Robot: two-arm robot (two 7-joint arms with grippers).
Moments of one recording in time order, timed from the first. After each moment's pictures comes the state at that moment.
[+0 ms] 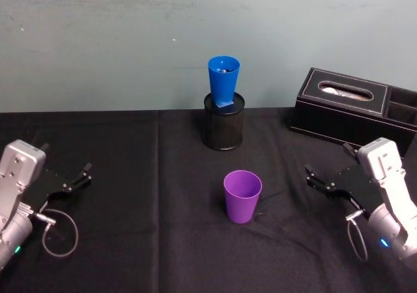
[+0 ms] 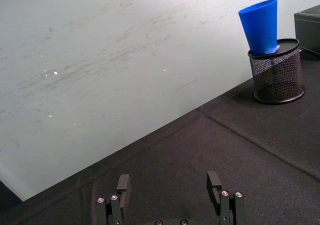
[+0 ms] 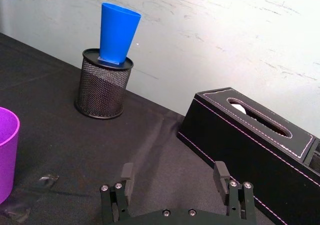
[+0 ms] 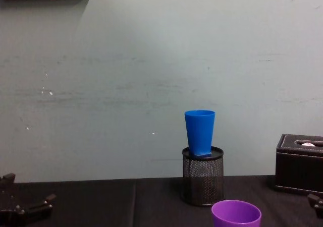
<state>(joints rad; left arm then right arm) -0.20 0.60 0.45 -1.41 -0.25 -0.12 0.03 0.20 0.60 -0.45 -1.41 0.25 -0.12 -0.03</state>
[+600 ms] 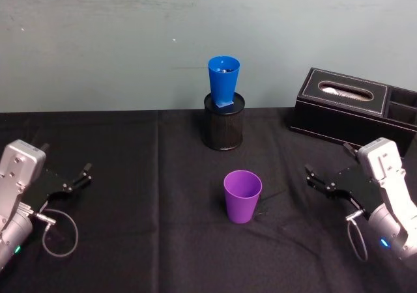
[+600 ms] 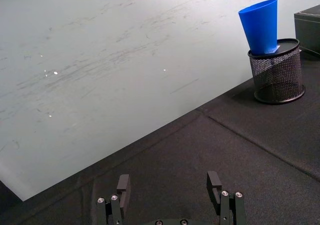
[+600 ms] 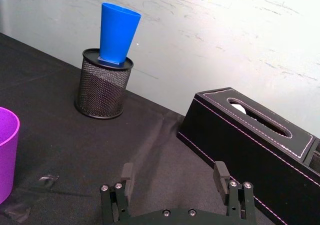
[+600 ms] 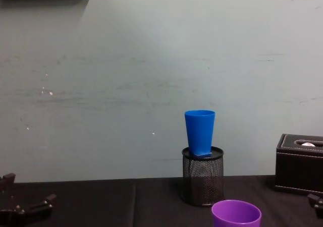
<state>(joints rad) -0.20 0.60 0.45 -1.41 -0.25 -0.12 0.03 0.20 0.60 -0.45 -1.41 0.25 -0.12 -0.03</state>
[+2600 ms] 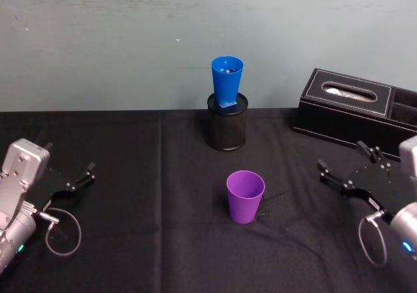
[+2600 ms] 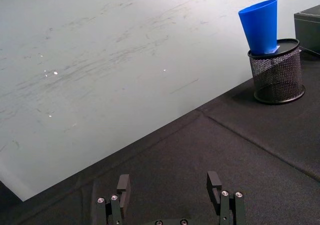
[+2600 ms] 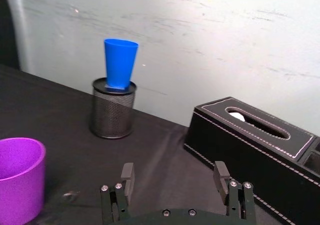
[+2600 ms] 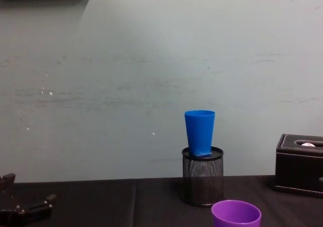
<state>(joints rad) -0.20 0.60 0.45 -1.41 -0.25 -0.12 0.03 0.10 0.63 -0.34 -1.50 0.39 -0.15 0.09</state>
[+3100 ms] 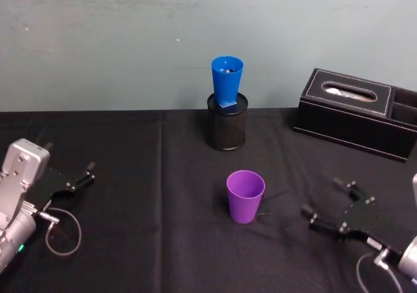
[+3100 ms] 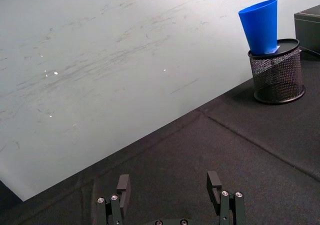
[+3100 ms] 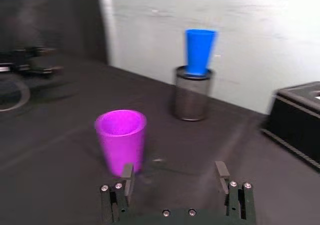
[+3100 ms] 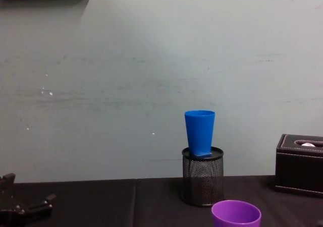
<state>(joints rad) -0.20 0.60 0.45 -1.41 -0.25 -0.12 0.03 0.00 0.72 -0.31 -1.56 0.55 -0.18 0.41</state>
